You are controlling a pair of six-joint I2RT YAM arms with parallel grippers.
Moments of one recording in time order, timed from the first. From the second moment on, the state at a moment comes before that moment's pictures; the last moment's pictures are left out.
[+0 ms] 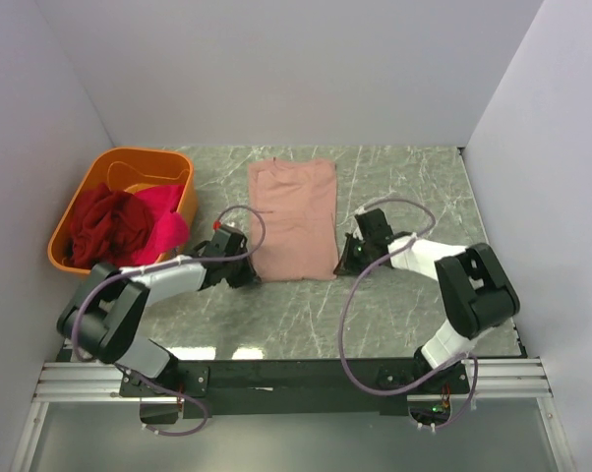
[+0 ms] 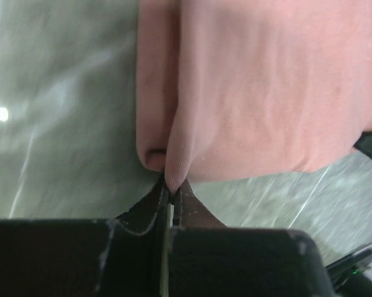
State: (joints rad) left arm -0.52 1.52 0.68 -0.07 0.09 -0.85; right arm 0.39 1.65 0.83 -0.21 -0.25 0.61
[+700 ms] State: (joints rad) left arm -0.73 1.15 0.77 -0.43 -0.08 -0.90; right arm 0.40 1.17 0.73 -0.54 -0.27 0.62
